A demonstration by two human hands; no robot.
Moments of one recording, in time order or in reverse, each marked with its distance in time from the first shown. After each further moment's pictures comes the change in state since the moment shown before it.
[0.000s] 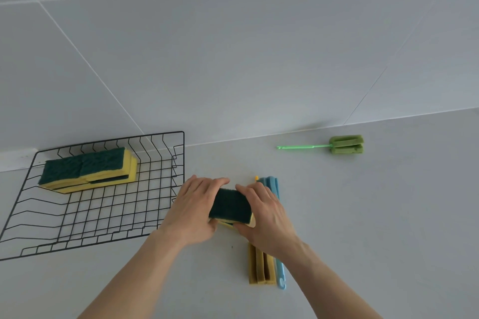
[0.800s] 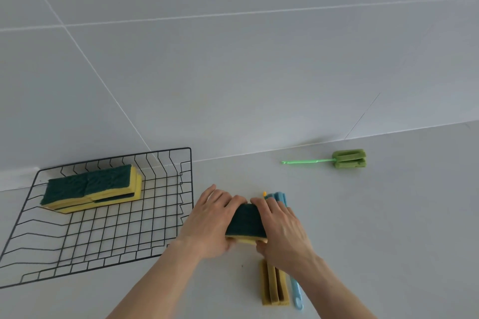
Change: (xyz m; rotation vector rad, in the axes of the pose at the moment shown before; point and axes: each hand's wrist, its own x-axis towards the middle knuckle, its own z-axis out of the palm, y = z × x) left_hand 0.016 -0.005 0.001 0.069 -0.010 0.170; right_hand 0.007 -0.017 -0.018 -0.239 -0.109 0.124
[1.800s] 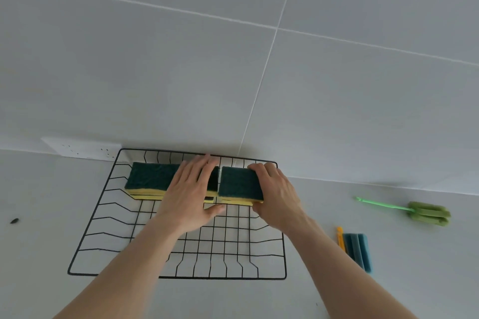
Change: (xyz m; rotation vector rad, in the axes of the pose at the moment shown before) left_hand -0.088 -0.229 -0.026 -0.085 0.200 -0.394; right_hand 0.180 -0.168 0.032 -0.041 0.008 -0.132
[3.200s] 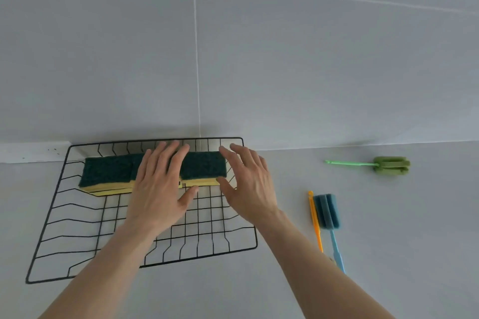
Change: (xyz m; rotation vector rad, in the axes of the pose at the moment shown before) left_hand -0.011 0.036 -0.007 0.074 0.063 0.004; right_hand -0.037 0.006 0.013 0.097 0.306 0.026
